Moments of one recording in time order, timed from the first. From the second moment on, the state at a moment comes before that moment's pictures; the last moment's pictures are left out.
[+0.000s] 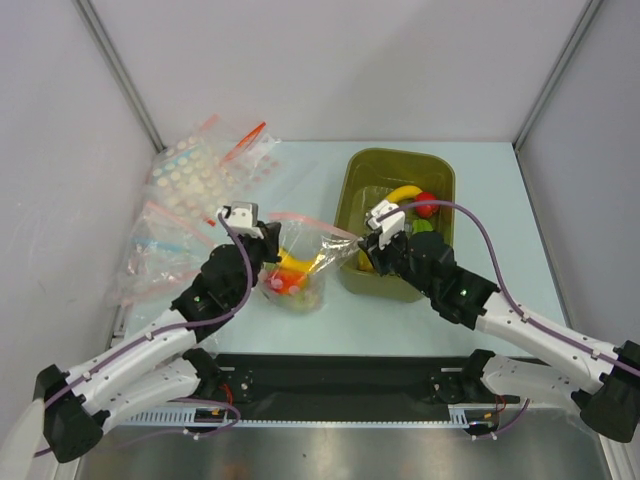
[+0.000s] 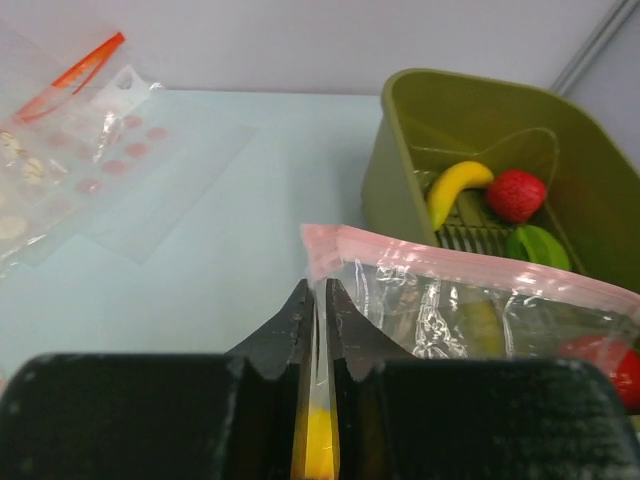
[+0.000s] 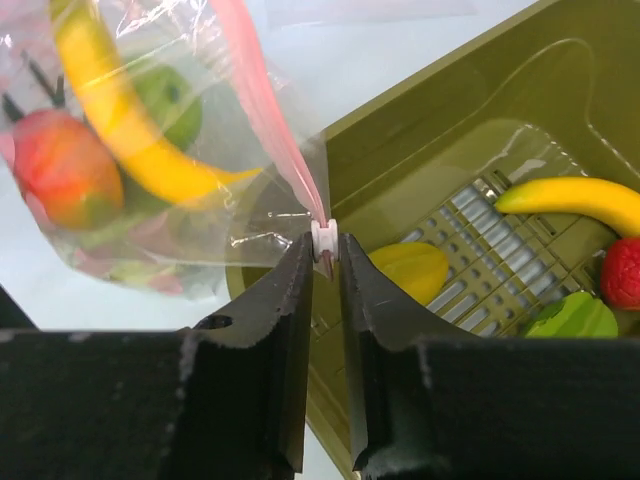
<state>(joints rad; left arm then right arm) -0.78 0.84 0.60 0.18 -0.50 -0.24 0.88 0.98 0.79 -0.03 0.14 -0.07</state>
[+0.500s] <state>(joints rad) -0.78 0.66 0.53 0.27 -0.39 -0.29 0.86 0.89 0.79 0.01 0.32 0.09</state>
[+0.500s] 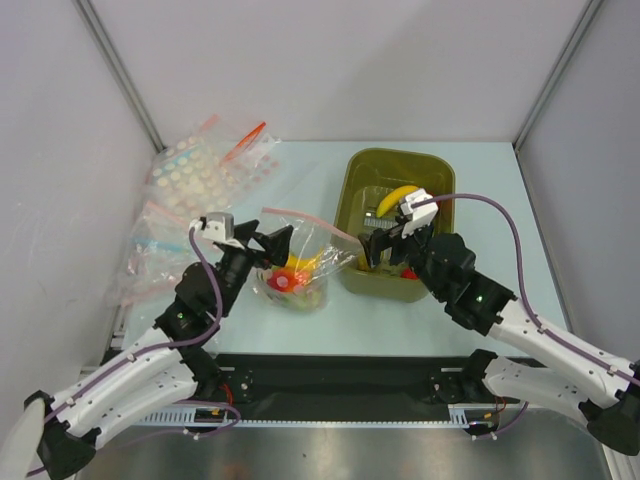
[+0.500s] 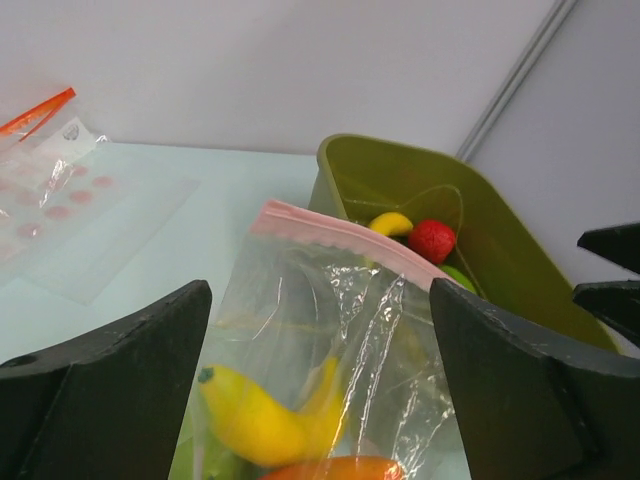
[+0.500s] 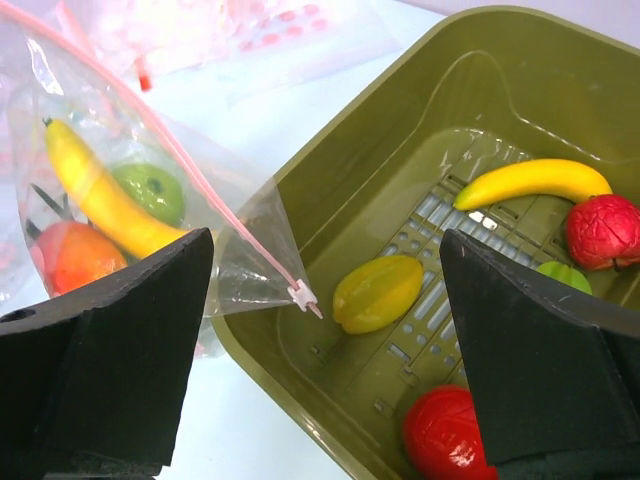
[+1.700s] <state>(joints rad) -0.78 0.38 0.42 0.09 -0.92 -0.68 0.84 0.81 0.74 0.02 0.71 0.33</state>
